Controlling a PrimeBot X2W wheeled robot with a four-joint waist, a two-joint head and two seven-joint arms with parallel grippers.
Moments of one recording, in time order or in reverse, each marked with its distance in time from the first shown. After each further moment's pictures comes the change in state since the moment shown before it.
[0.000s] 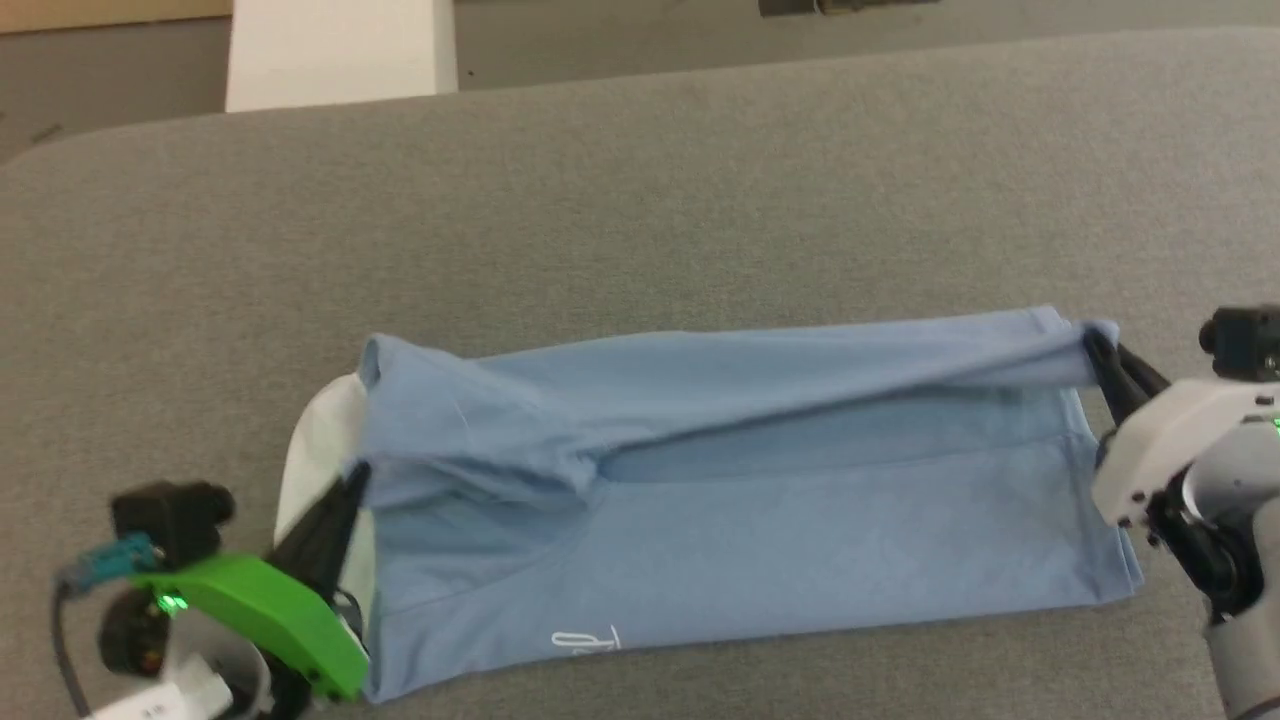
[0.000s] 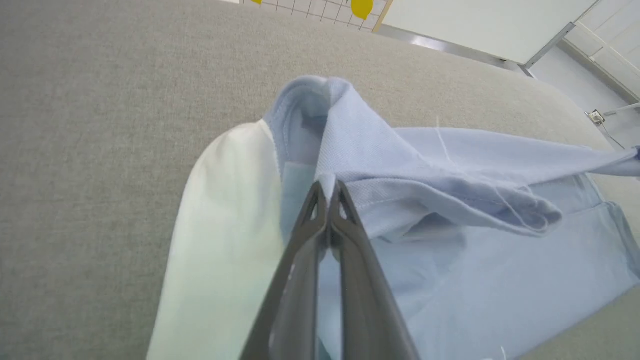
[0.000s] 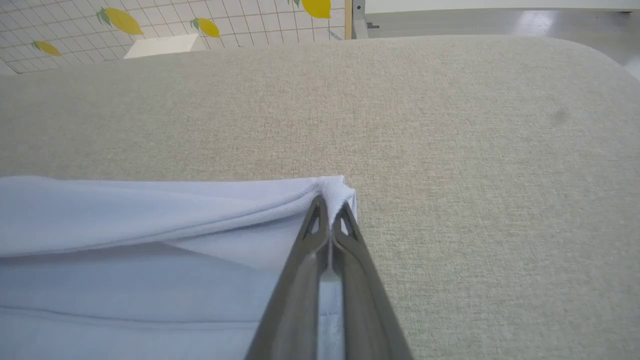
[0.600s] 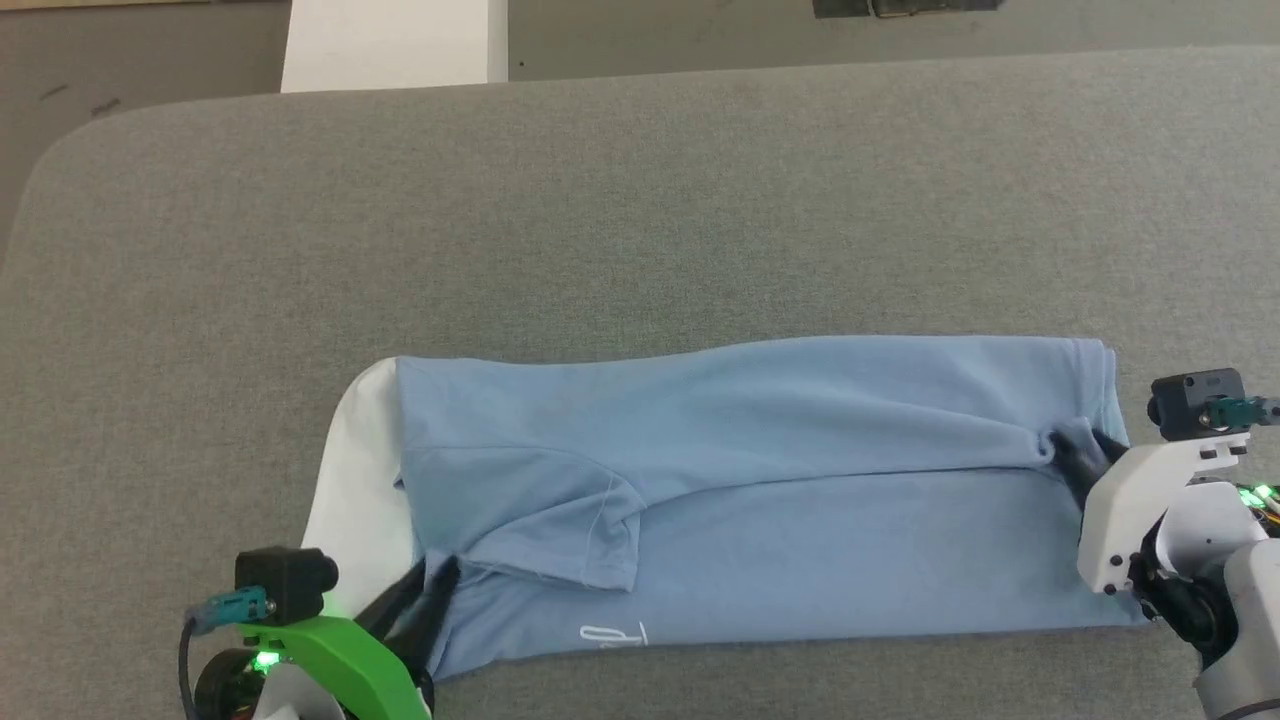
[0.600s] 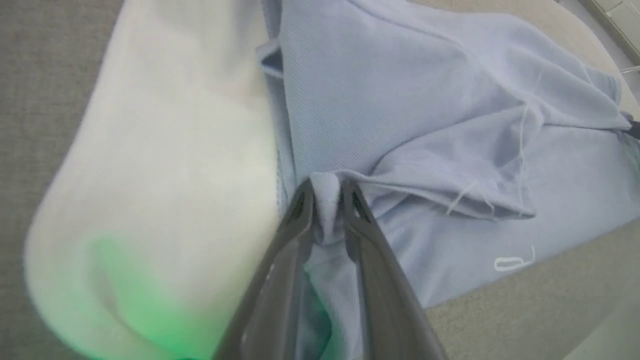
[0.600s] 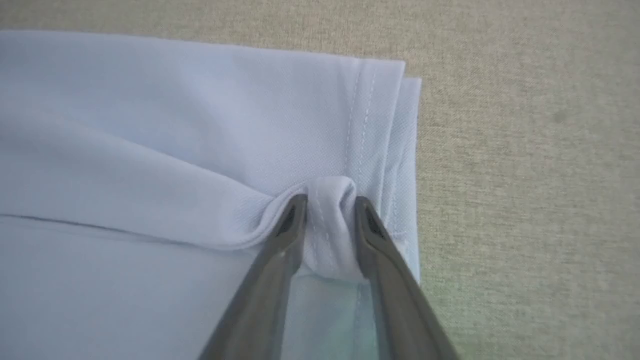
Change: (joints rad) left arm 0.016 -0.064 -0.131 0.183 0.019 -0.061 -0.008; right arm 0.049 -0.036 0.068 0.107 -0.035 0.000 0.109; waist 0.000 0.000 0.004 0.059
